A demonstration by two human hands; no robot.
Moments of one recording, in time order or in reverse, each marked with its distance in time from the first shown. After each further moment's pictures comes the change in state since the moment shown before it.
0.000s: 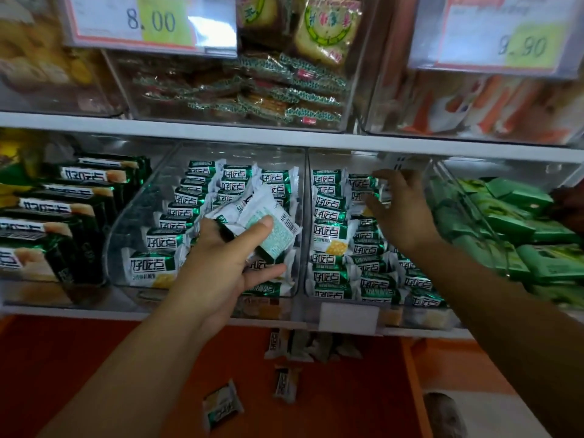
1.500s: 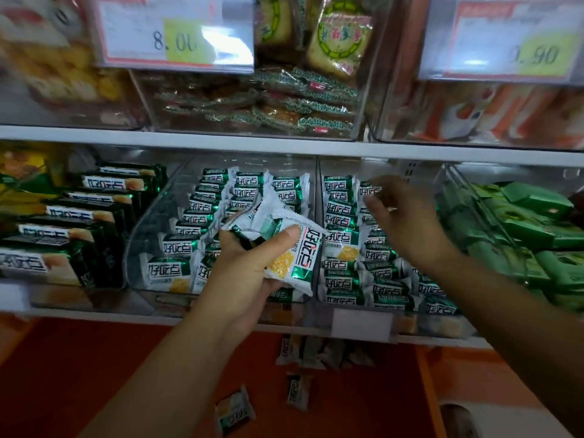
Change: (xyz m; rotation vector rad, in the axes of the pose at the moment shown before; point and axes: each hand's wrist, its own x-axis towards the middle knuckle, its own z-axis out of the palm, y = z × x) left_hand -0.012 0.001 0.016 0.040 -0.004 0.033; right_hand -0.015 -0.031 -0.014 0.193 -0.126 0.022
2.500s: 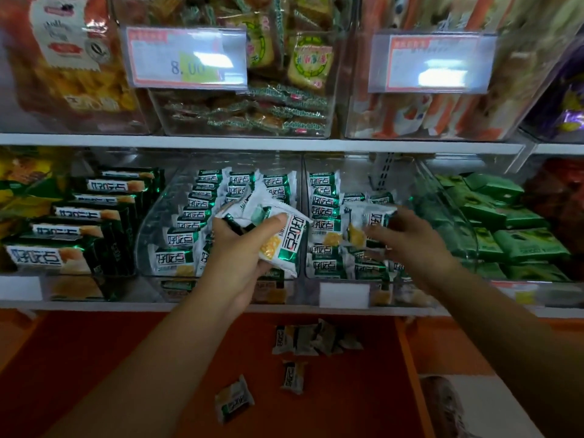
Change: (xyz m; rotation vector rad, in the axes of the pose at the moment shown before) left_hand -0.012 0.003 -0.002 0.056 0.061 0.030; right_hand -0.068 0.000 -0.026 0.645 -0.101 0.429
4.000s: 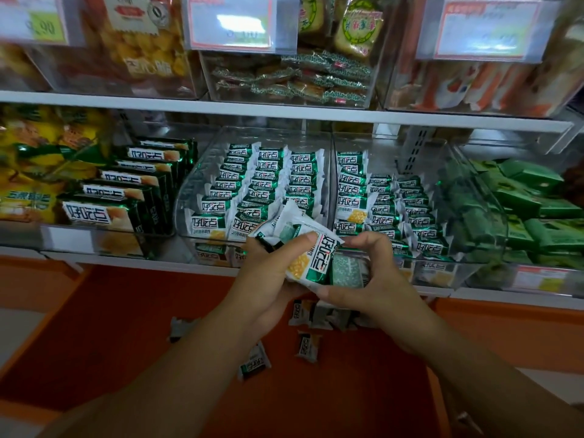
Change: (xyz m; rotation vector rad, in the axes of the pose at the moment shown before) left_hand -0.053 -0.029 -0.017 -0.148 0.006 -0.204; right_hand -0.103 0.011 0.069 -0.019 -0.354 -0.088
